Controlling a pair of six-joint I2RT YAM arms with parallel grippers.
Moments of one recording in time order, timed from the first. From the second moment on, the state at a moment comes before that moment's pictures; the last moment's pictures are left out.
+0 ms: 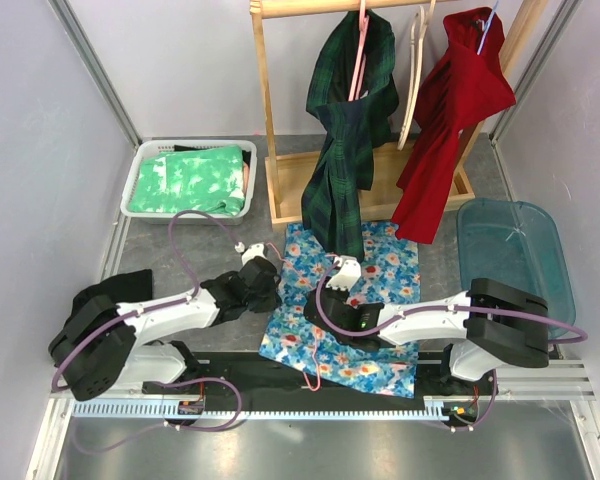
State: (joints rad) left arm -0.83 1.25 0.49 -0.15 -0.18 -0.88; right arm 1.28 1.52 0.65 0.14 0.77 1.14
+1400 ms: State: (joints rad) left arm -0.83 0.88 0.36 -0.43 -0.16 -0.88; right arm 1.17 1.41 0.60 0.01 0.83 1.15
